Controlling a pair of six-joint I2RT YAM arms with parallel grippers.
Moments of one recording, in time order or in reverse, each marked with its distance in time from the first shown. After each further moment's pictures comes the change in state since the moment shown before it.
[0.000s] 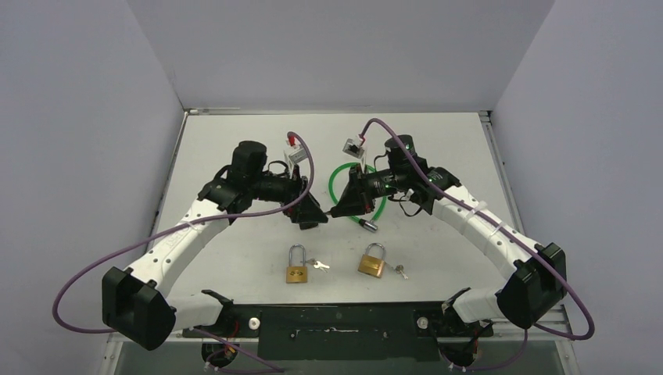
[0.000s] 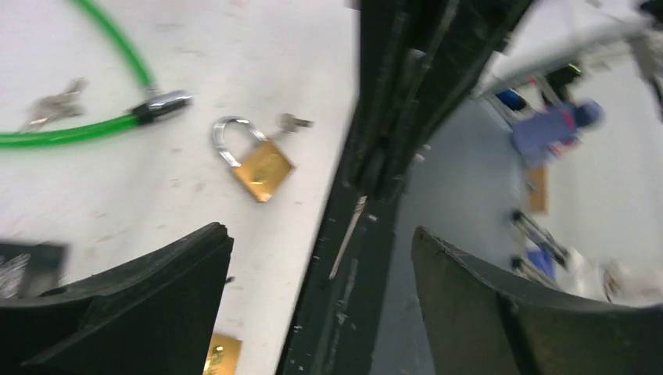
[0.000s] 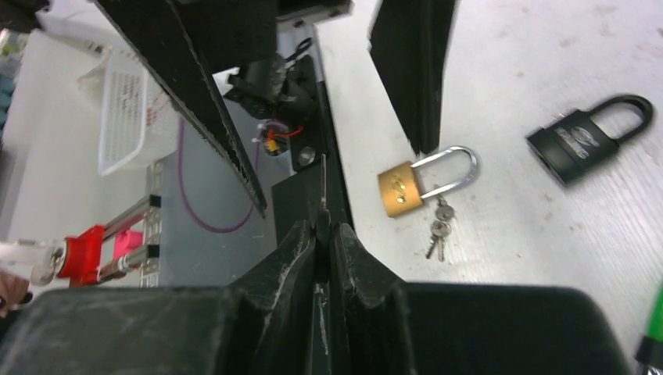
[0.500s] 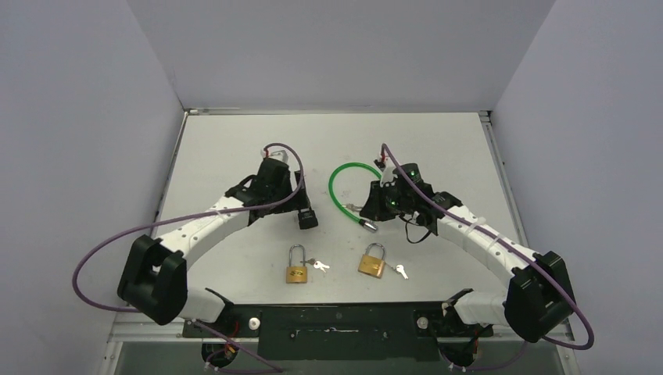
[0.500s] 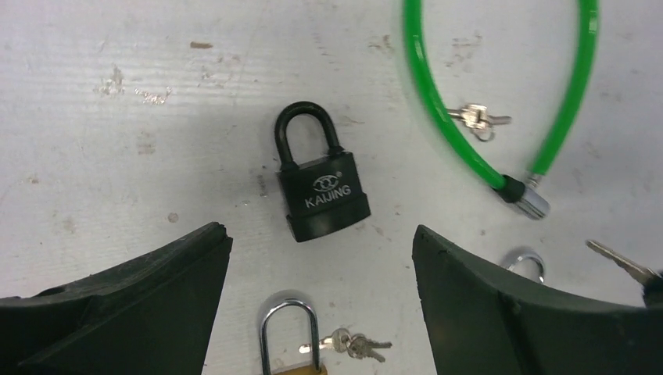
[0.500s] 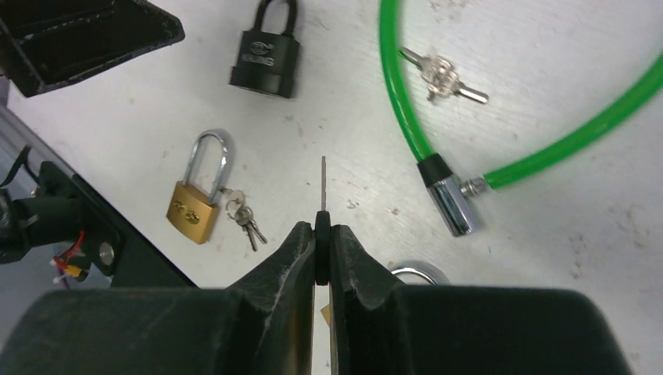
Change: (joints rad) left arm -0.056 0.085 -0.126 0.017 -1.112 -0.362; right arm -0.051 -0.081 -0.297 0.068 0.668 0.160
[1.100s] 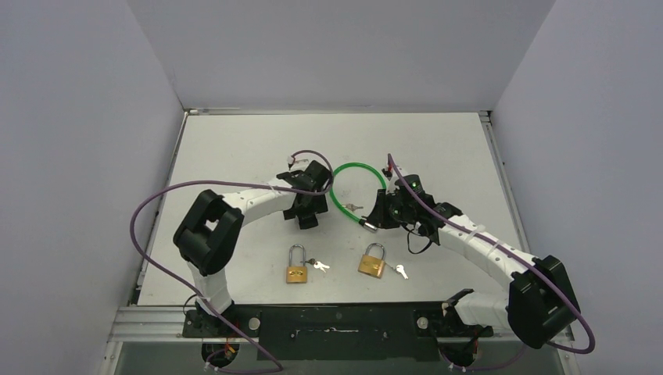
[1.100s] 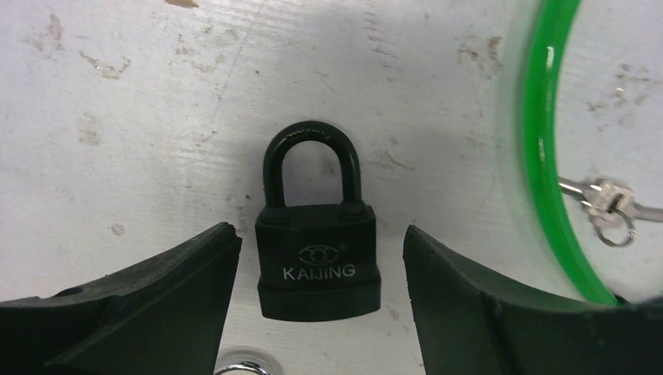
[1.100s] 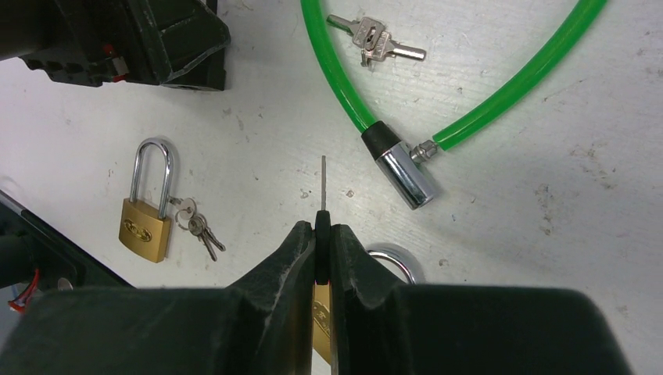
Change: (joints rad) left arm -0.156 0.463 0.252 -0.163 -0.283 -0.245; right arm -0.008 -0.055 -0.160 0.066 0.153 0.087
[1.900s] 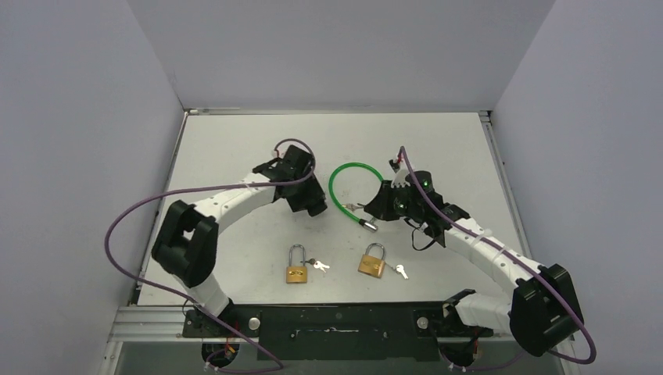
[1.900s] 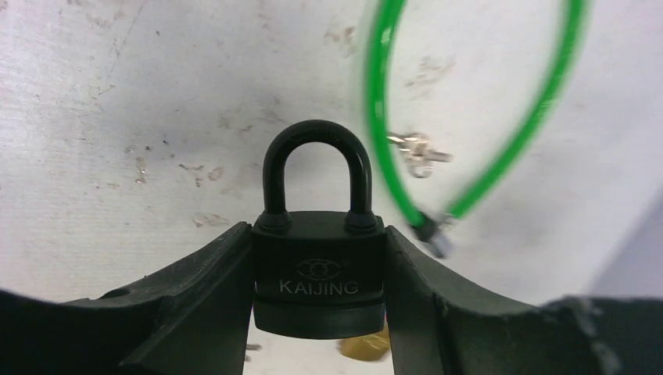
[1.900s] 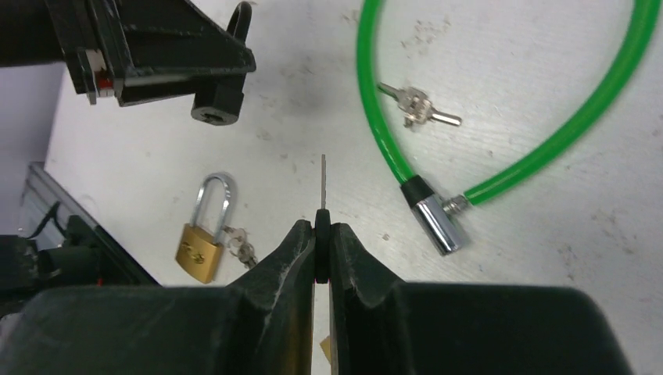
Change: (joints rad) left arm 0.062 -0.049 0.053 -0.033 0.248 -0.158; right arm -0.052 -0.021 -0.020 0.120 -0.089 0.007
